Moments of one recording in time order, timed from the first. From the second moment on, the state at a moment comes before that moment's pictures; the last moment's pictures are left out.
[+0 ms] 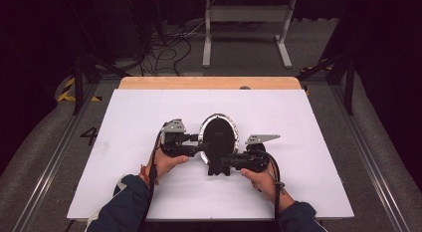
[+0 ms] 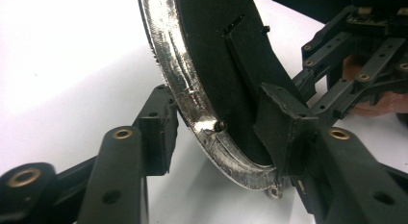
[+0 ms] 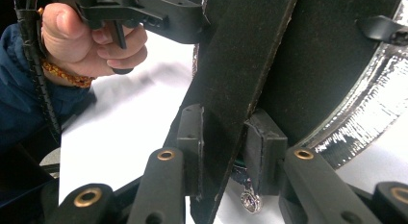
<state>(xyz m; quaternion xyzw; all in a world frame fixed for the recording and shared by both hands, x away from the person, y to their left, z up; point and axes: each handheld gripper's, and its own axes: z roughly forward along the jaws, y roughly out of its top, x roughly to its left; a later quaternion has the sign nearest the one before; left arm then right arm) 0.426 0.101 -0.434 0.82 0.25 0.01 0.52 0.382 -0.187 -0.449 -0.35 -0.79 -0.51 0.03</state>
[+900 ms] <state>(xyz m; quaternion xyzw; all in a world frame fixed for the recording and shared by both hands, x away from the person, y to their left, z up) 0.413 0.089 -0.426 0.84 0.21 0.07 0.49 0.379 -0.188 -0.444 -0.35 -0.79 -0.51 0.00</state>
